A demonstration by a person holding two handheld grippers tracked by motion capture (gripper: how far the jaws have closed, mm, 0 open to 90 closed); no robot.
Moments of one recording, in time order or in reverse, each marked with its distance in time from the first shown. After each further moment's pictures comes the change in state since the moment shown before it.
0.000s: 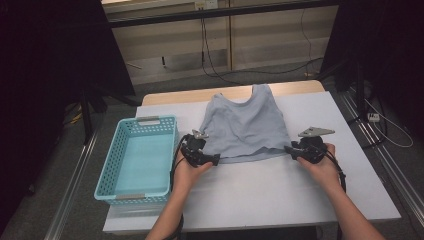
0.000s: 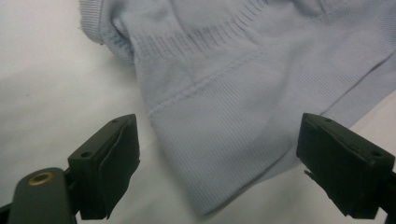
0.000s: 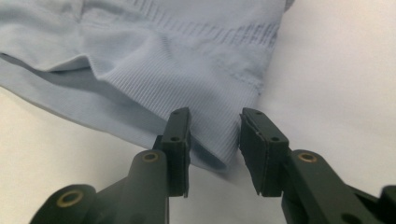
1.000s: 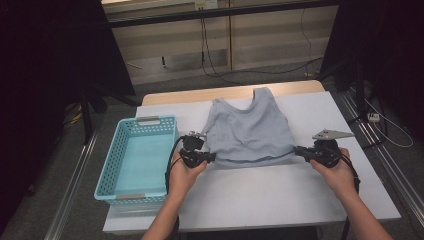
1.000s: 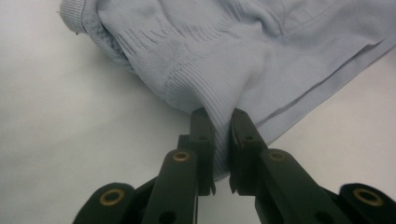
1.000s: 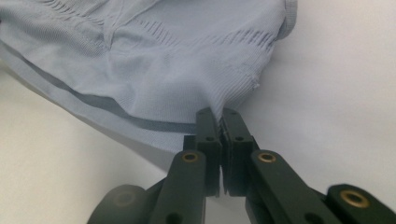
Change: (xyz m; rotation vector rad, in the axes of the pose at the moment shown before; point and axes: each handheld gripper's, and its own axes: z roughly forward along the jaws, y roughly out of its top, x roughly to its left) left arm -0.010 0.005 -0.033 0.036 -0.170 -0.109; right arm -0.006 -0.008 -0.041 -0.051 0.103 0.056
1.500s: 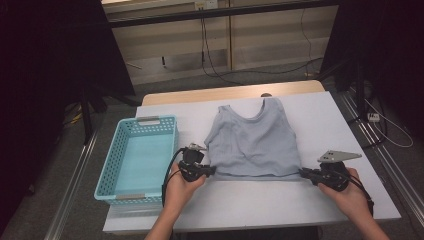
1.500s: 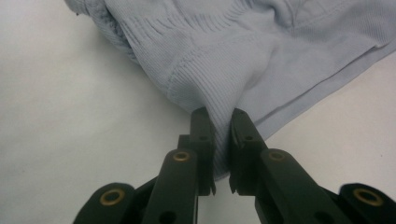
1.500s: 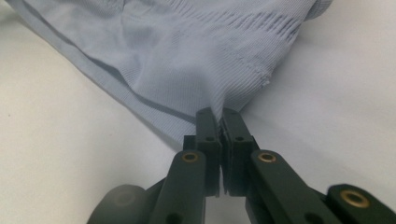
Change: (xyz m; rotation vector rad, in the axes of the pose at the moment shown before) left arm -0.013 -0.028 -0.008 0.046 -0.035 0.031; right arm 0.022 -0.040 -0.030 0.086 0.050 -0.044
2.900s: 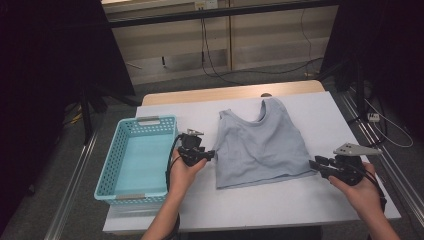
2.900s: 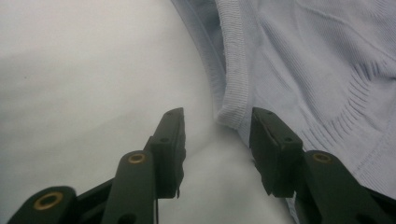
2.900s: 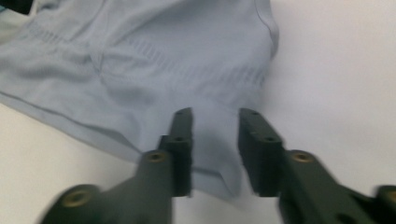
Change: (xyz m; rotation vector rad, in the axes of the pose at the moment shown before) left arm 0.031 0.030 0.020 -0.085 0.127 -0.025; right arm -0.016 0.012 -0.024 -0.106 -0.100 0.032
